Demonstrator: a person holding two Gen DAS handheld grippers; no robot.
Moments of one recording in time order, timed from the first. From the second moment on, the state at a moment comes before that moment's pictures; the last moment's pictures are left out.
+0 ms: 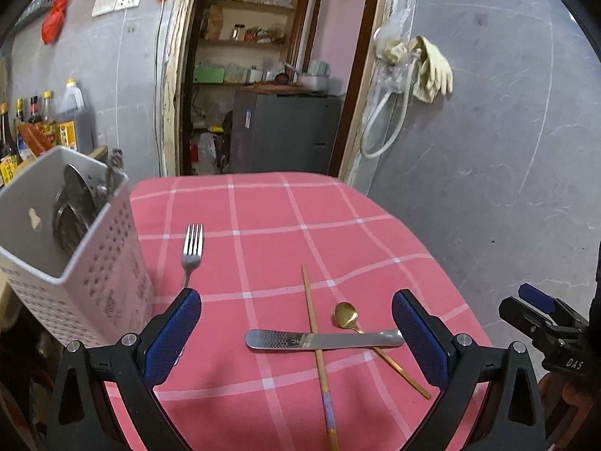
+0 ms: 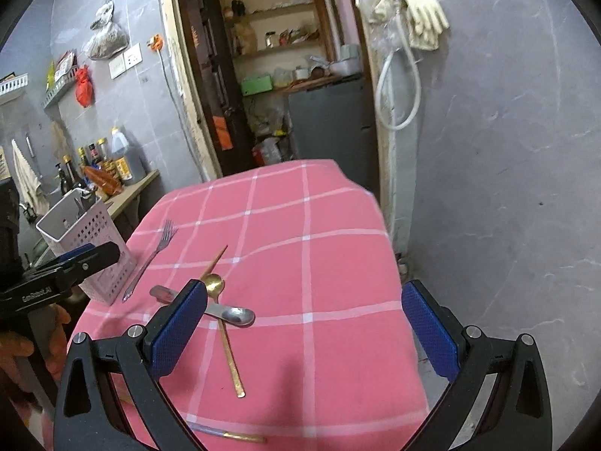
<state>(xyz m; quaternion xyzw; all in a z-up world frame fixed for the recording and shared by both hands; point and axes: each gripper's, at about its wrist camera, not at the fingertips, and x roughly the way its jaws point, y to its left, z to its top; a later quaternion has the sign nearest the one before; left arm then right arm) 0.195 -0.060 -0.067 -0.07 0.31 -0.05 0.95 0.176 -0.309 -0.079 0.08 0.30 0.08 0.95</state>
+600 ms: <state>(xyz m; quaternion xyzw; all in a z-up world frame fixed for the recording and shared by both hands) 0.254 -0.053 -0.103 -0.04 0.35 0.11 0.93 0.273 -0.274 -0.127 0.08 0.39 0.27 0.88</state>
